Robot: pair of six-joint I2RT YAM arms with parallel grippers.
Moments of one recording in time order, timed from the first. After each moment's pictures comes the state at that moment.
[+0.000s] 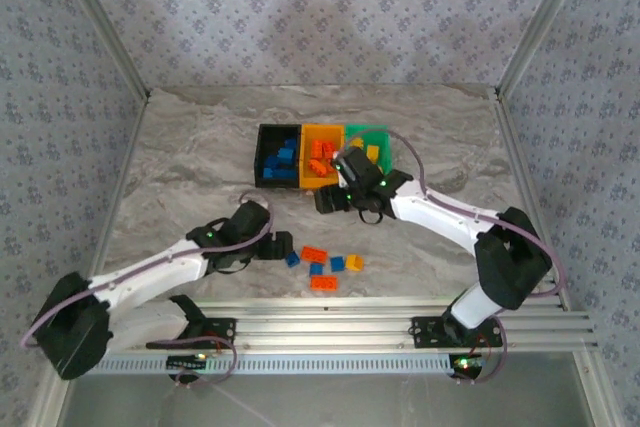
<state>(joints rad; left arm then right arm) -0.80 1.12 0.57 -0.44 -0.04 -0.69 0.74 1.54 1.05 -0.46 -0.02 0.46</state>
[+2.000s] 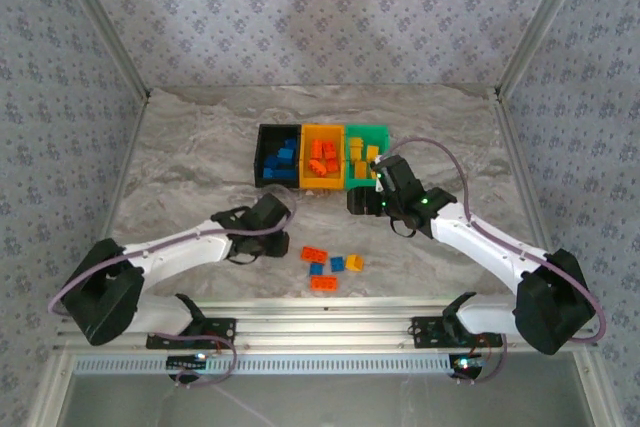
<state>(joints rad) -0.77 1.31 0.72 -0.53 -0.09 -0.60 0.61 1.26 0.84 -0.42 0.00 0.49</state>
